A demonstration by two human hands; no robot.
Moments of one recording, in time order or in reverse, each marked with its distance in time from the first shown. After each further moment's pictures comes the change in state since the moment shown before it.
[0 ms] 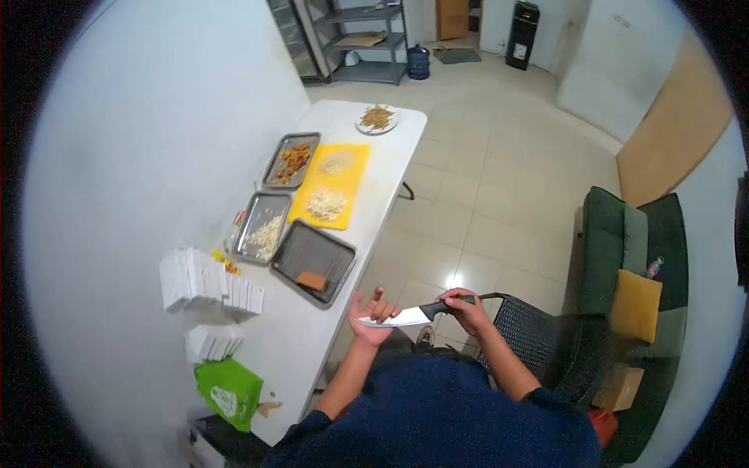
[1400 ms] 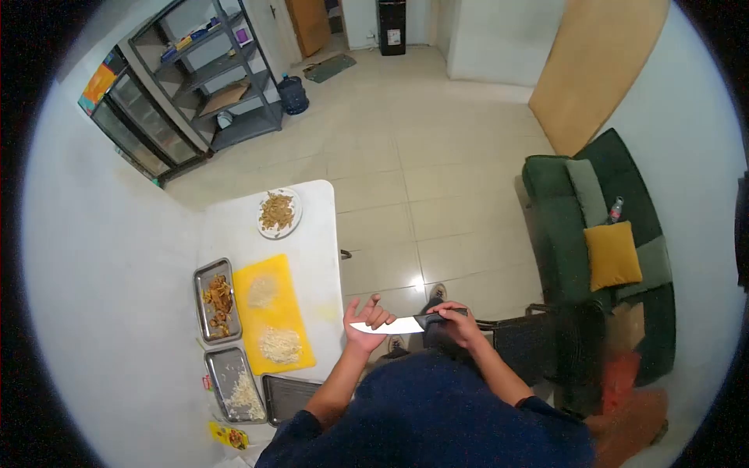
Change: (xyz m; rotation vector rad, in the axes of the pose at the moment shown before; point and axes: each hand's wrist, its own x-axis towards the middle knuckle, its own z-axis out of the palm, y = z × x) left_hand 0.379 0.052 0.000 0.010 0.029 -0.559; right_hand 0.199 -0.103 -0.080 0.282 0.466 -0.166
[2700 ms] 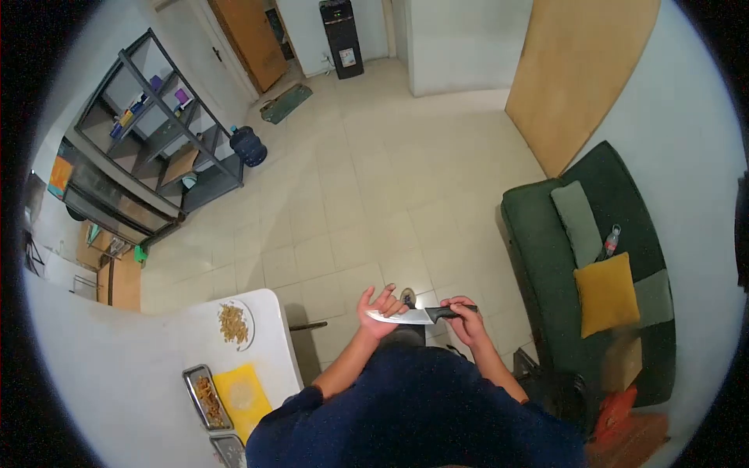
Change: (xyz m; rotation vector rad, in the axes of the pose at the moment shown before) left_hand 0.427 -0.040 0.070 0.015 -0.009 -0.247; right_hand 0.207 -0.272 -0.151 0.258 0.137 -0.244
